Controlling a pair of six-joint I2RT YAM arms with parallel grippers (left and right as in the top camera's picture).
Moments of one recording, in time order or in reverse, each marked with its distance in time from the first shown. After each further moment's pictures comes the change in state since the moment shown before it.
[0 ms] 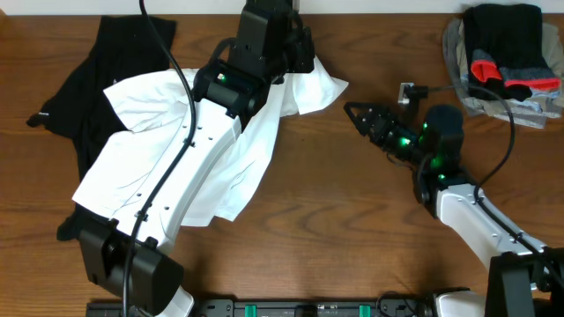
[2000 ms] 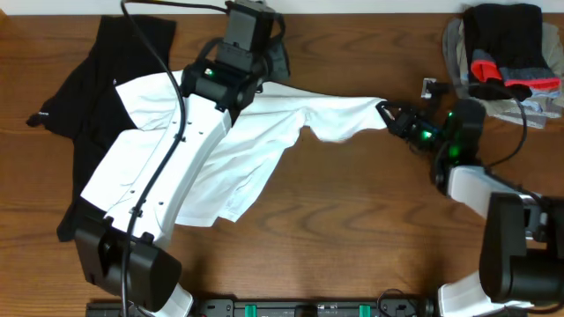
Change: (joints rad) left arm 0.055 0.003 -0.003 -0.200 -0.135 -0.075; right arm -0.202 0.237 0.101 -0.006 -0.137 -0.317
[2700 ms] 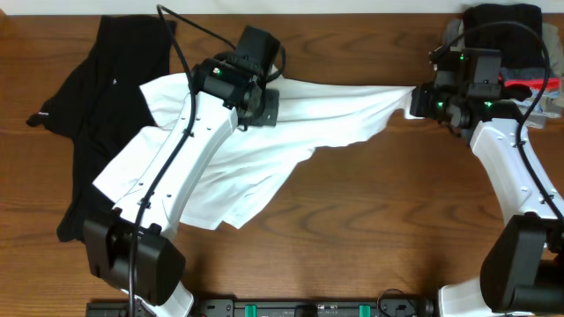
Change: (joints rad) left arm -0.009 0.033 -0.007 -0.500 0.002 0.261; right arm -0.001 -0.043 0.480 -0.936 0.530 -0.642
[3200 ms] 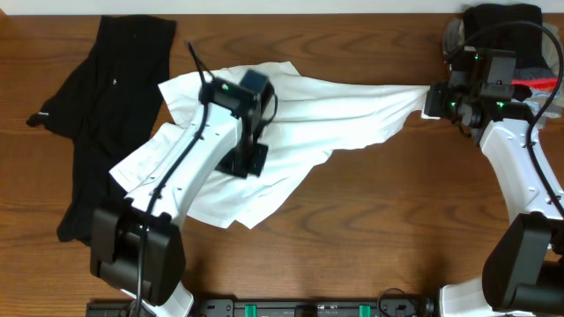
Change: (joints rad) left arm -0.008 -0.005 -0.262 -0.177 0.069 0.083; right arm -0.047 0.000 0.002 -0.002 0.047 -0.048
